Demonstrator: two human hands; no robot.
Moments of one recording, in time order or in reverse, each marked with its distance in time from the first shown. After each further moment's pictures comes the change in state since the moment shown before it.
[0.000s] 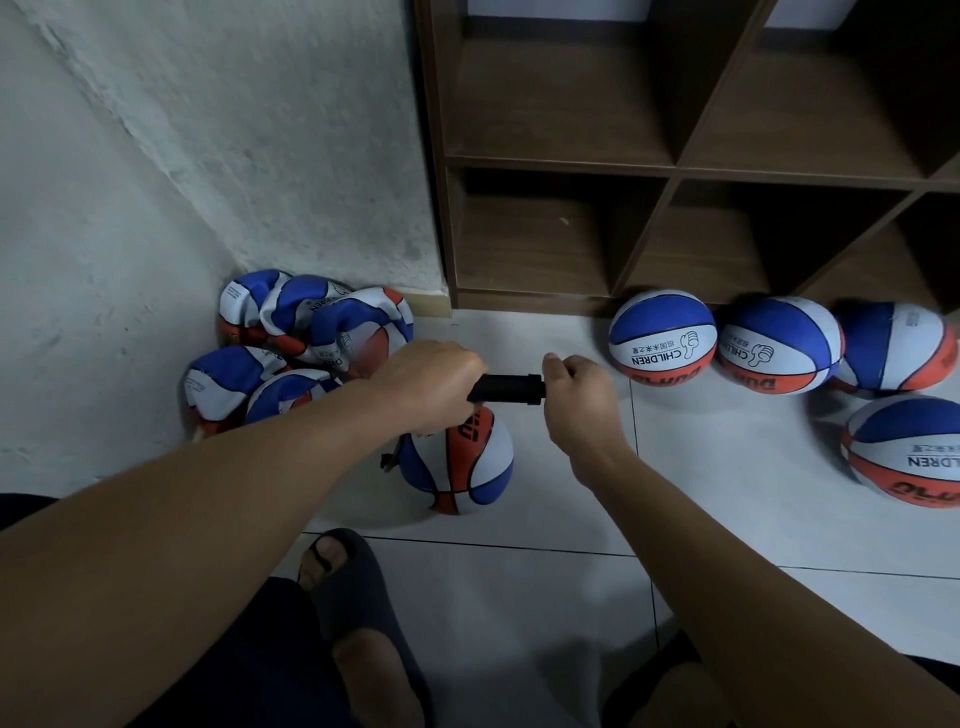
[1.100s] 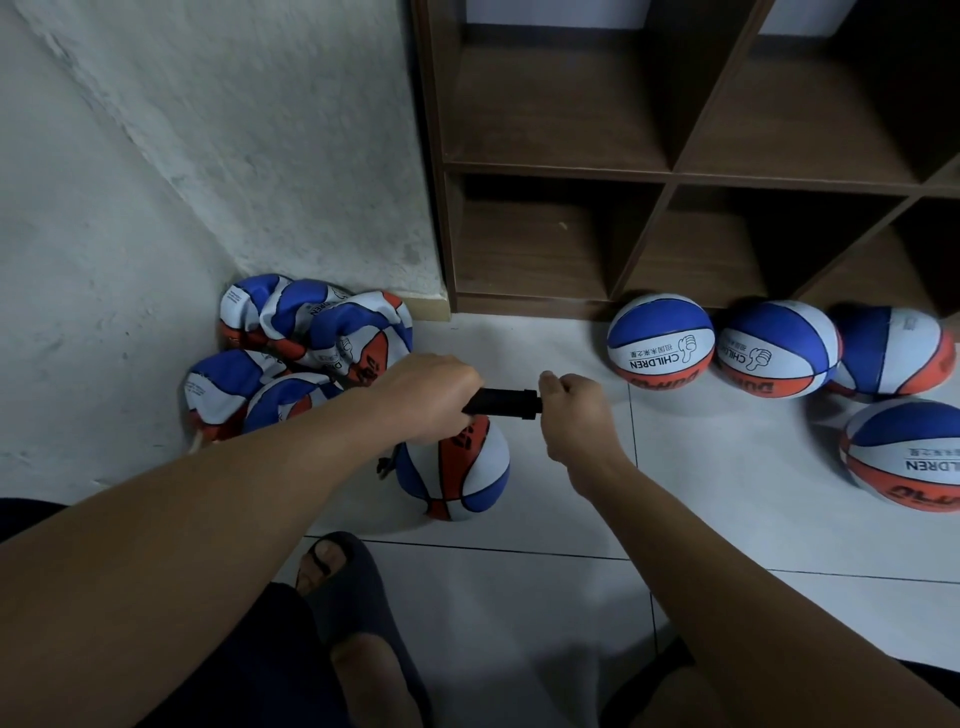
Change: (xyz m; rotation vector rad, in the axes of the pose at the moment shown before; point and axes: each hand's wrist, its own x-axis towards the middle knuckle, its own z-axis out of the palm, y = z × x) left_hand 0.000 -0.001 0.009 0.025 -0.066 0.014; right_hand -0.001 0.009 -0.001 -0.020 -0.062 0.078
